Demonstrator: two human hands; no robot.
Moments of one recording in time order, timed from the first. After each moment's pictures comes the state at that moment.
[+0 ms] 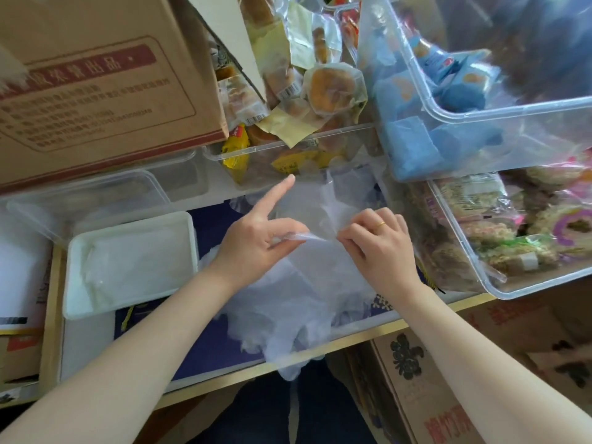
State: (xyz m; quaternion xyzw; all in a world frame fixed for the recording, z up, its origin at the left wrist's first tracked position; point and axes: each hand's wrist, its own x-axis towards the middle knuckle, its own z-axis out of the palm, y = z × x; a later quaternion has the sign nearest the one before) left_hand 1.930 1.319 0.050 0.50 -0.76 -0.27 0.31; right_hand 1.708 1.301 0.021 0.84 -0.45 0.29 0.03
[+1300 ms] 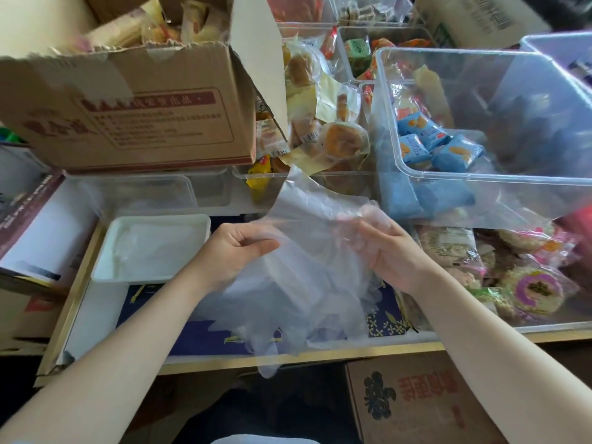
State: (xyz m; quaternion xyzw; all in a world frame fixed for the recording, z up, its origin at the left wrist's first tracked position) left_hand 1.924 1.359 0.094 0.53 -0.51 -0.49 0.47; right_hand 1.677 1.266 0.087 0.43 -0.26 0.30 -0.81
